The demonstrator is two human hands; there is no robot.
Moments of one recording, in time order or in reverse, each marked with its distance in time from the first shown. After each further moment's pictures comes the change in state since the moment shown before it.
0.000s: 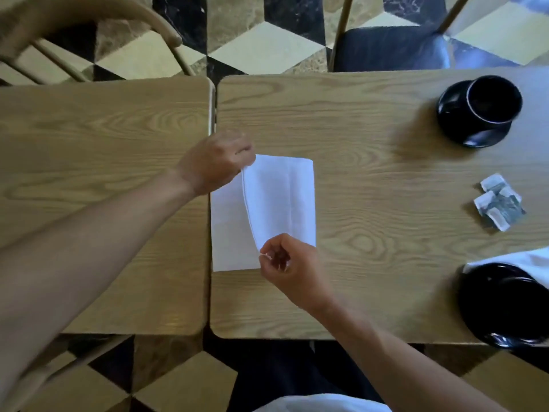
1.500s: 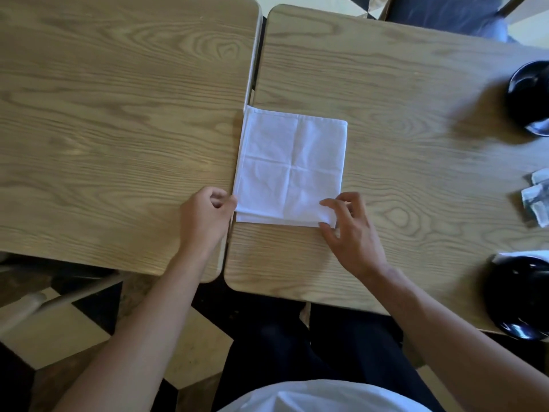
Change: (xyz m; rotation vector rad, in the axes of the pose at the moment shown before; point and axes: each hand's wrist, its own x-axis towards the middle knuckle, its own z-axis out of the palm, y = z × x) left_hand -0.153 0.156 0.045 -0.857 0.139 -1.725; right_hand -0.004 0.073 -0.023 -0.658 -0.053 -0.143
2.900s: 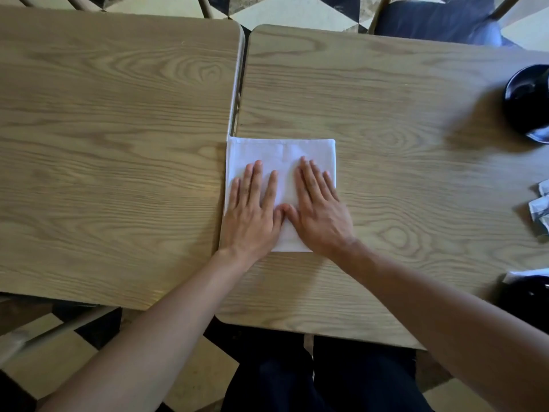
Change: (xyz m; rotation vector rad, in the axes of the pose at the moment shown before) left_hand 0.022 0.031 0.095 0.819 0.018 0.818; right_hand 0.085 -0.005 0.026 -0.344 0.005 -0.221
